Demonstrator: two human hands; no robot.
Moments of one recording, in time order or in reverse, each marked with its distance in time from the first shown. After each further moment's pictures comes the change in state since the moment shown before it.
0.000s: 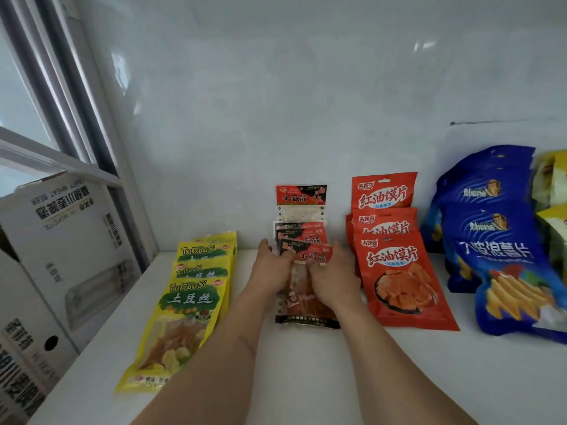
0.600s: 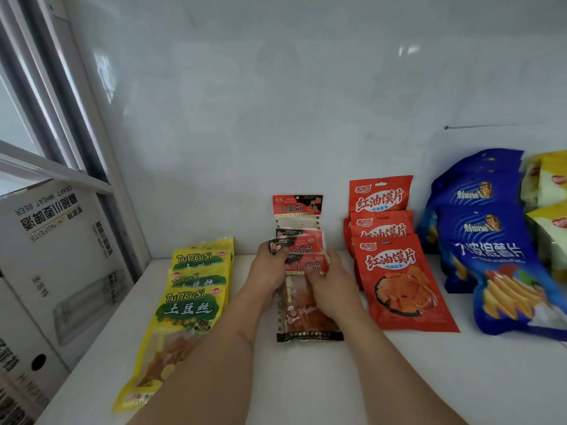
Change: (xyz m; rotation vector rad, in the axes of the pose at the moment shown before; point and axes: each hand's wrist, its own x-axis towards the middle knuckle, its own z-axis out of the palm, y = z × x) left_hand 0.022 -0.001 -0.003 -0.054 -0.055 0.008; right_hand -0.011 -0.003 -0.004 0.024 -0.044 -0.016
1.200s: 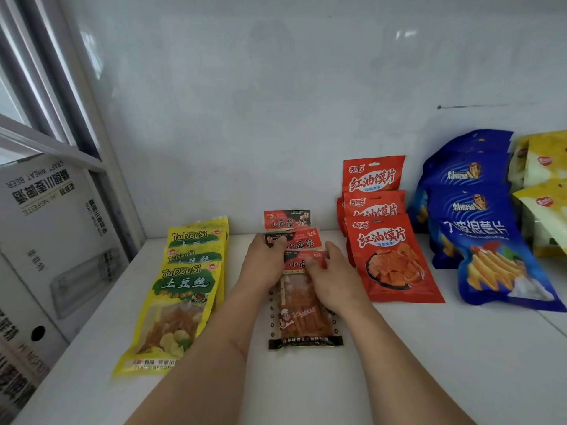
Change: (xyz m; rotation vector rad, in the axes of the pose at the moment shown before) left_hand -0.041 -0.007 -0.005 0.248 0.039 0.063; right_hand -0.035 0.007 -0.015 -0.053 -0.051 0.028
